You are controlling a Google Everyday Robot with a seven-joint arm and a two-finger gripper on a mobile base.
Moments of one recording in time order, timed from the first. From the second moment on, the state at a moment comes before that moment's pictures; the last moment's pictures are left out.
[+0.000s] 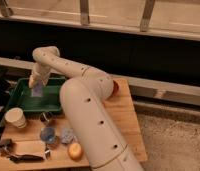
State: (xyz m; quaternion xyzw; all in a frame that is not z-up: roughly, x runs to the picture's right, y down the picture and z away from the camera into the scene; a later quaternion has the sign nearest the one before) arm -0.365 -0.033 0.884 -0.39 -0.04 0.55 0.74
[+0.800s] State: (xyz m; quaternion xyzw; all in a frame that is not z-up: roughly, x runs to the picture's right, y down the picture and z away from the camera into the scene) arm -0.327 -0.055 0.906 -0.37 -0.01 0.57 0.73
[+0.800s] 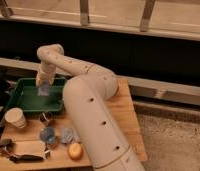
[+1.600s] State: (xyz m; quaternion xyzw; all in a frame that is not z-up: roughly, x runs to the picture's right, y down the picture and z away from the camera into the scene) arm -0.394 -0.021 0.884 -0.41 -0.04 0.51 0.75
